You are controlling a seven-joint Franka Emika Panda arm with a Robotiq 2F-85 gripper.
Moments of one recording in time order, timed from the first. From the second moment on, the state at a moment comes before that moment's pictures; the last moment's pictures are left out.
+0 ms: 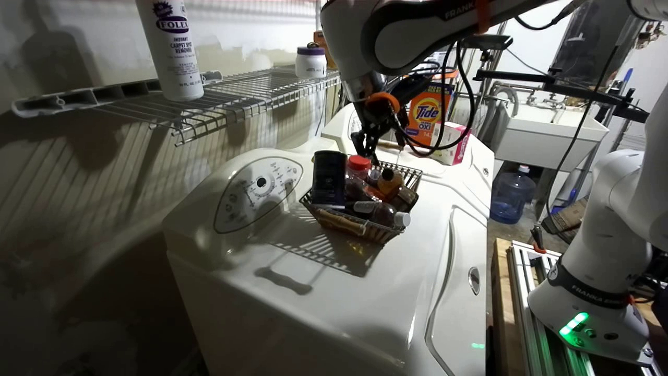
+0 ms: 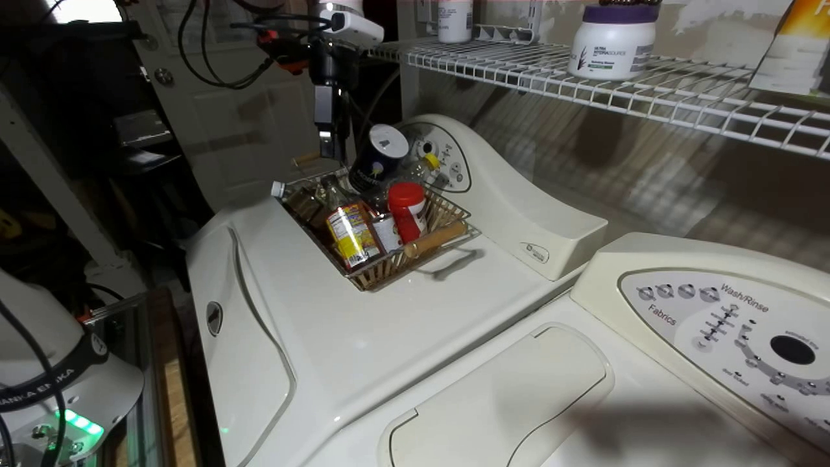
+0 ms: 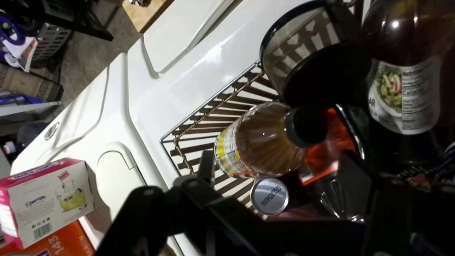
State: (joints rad) arm 0.07 0.05 0.05 -1.91 -0.30 1.57 0.83
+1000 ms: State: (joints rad) arm 0.07 0.18 0.05 -1.90 -0.25 1.55 0.92
